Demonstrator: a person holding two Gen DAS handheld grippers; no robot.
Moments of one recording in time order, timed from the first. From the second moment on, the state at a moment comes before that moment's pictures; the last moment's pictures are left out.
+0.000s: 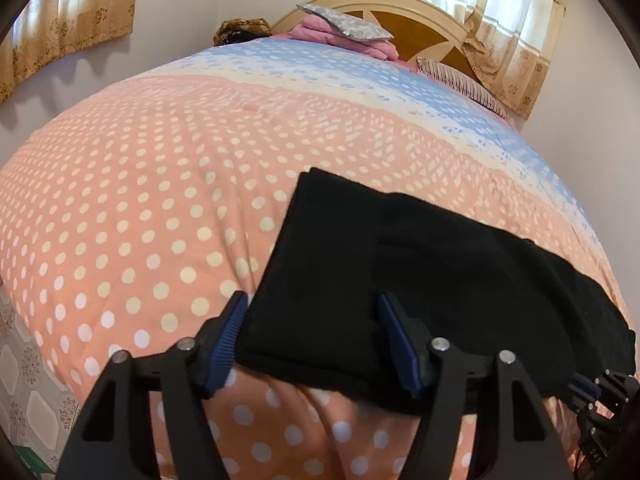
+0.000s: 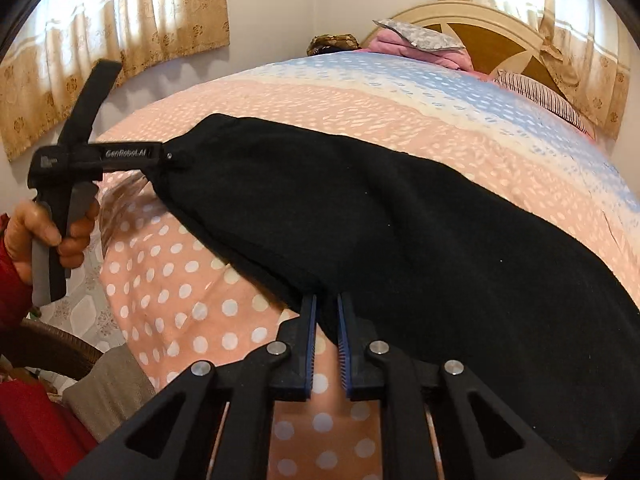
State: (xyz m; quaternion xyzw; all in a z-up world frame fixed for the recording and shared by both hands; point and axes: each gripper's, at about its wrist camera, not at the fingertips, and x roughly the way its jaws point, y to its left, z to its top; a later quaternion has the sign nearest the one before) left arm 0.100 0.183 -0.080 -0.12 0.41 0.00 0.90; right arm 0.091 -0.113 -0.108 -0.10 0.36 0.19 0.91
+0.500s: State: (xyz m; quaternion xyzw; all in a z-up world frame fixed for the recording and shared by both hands) left arm 0.086 0.250 -0.055 -0.18 0.40 -0.02 0.90; right arm 0.082 -0.121 -0.092 0.03 0.36 0.25 0.90
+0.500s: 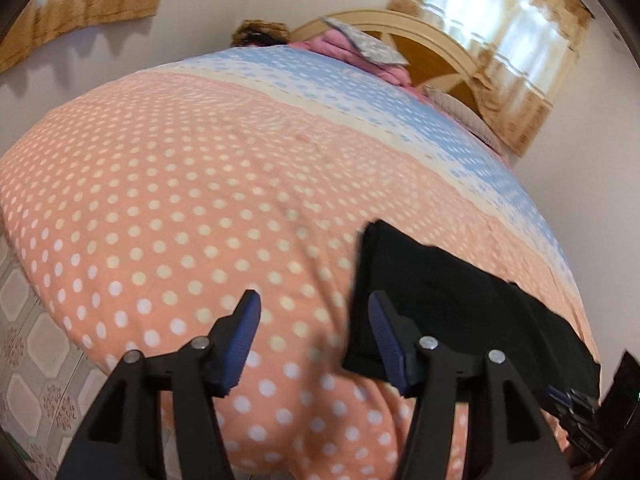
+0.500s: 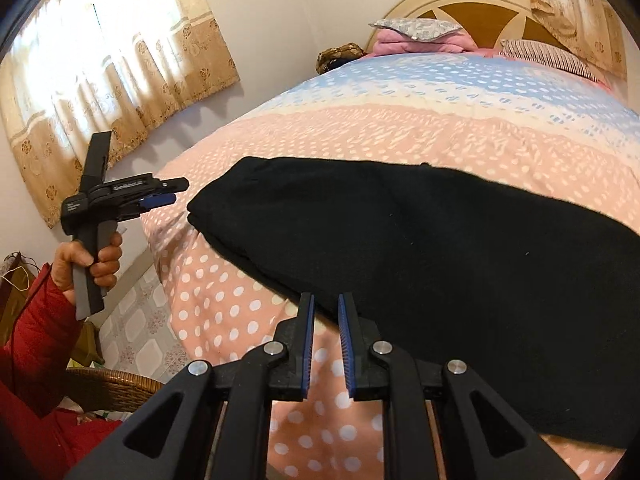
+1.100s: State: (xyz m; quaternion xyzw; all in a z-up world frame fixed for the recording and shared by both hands) left arm 0.059 0.194 -0.086 -0.31 0.46 -0.08 0.83; right arm 0.068 -0.119 -0.099 0.01 0.36 0.26 0.90
